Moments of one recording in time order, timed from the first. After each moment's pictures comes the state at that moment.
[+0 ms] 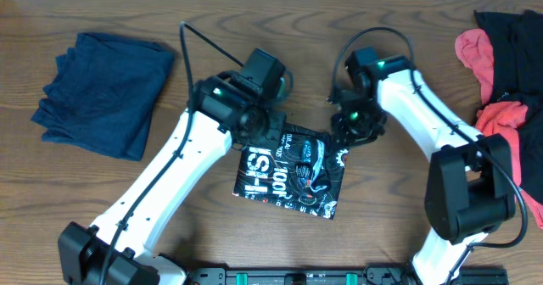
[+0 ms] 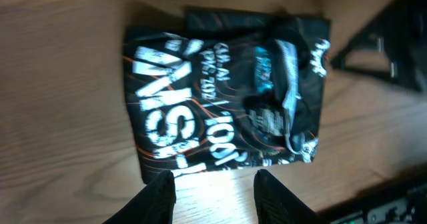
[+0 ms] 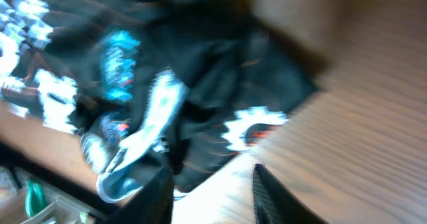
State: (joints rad) left arm -0.56 1.58 1.47 -1.18 0.13 -0.33; right arm 0.32 1.92 1.40 -1.19 -0.32 -0.02
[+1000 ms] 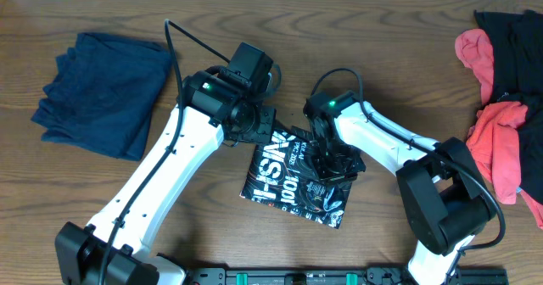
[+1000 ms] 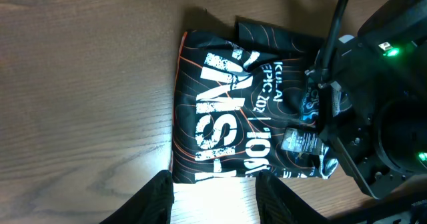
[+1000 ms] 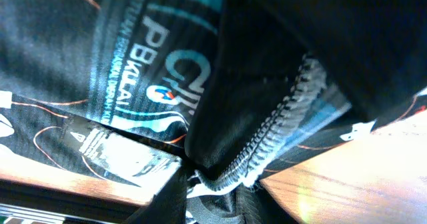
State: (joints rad) left arm -0.51 1.58 1.47 -1.19 0.12 -0.33; right arm 0.55 1.92 1.23 -1.19 -0.18 0.27
